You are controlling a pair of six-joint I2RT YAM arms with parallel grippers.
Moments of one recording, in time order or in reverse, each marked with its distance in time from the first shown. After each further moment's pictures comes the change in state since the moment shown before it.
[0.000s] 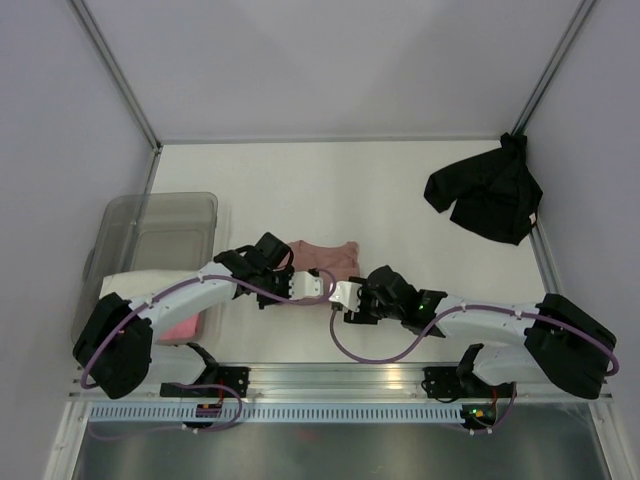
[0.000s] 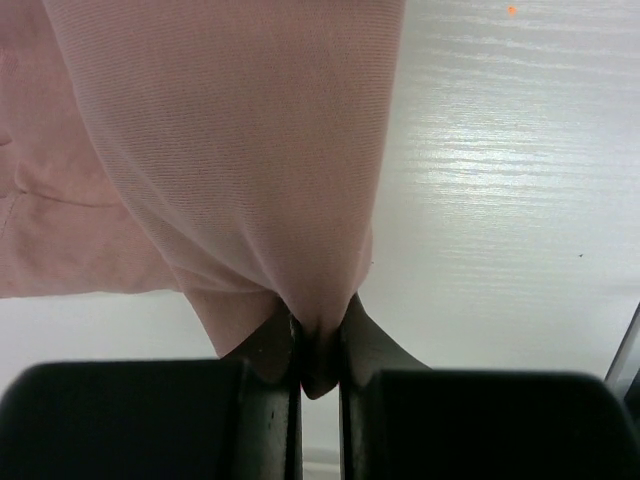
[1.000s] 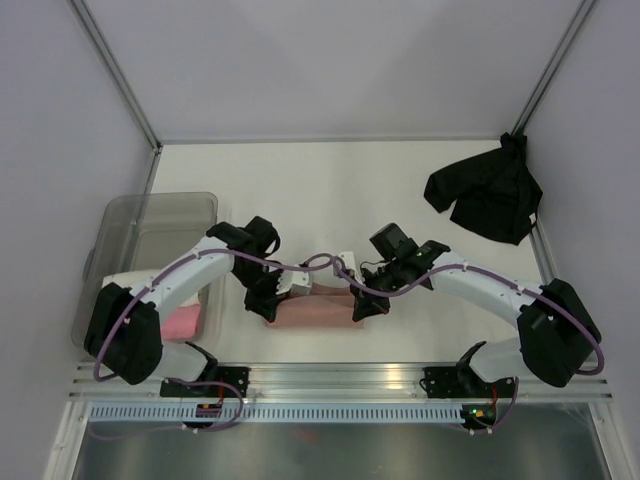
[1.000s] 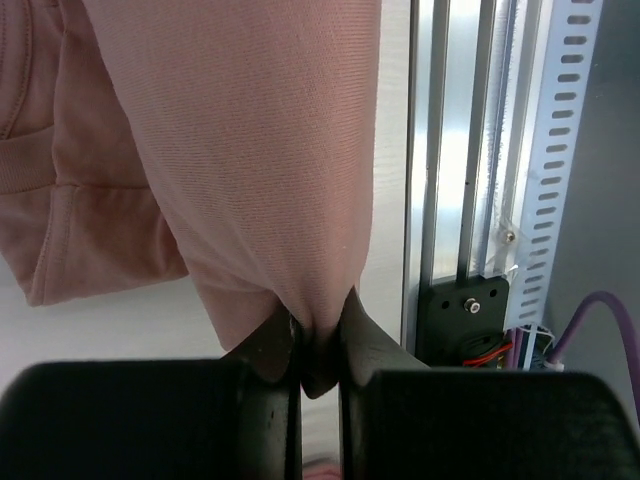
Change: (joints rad) left arm 0.141 0.074 0.205 -0.512 0.345 0.154; right arm -0.233 0.125 0.384 -0.668 -0.710 0.023
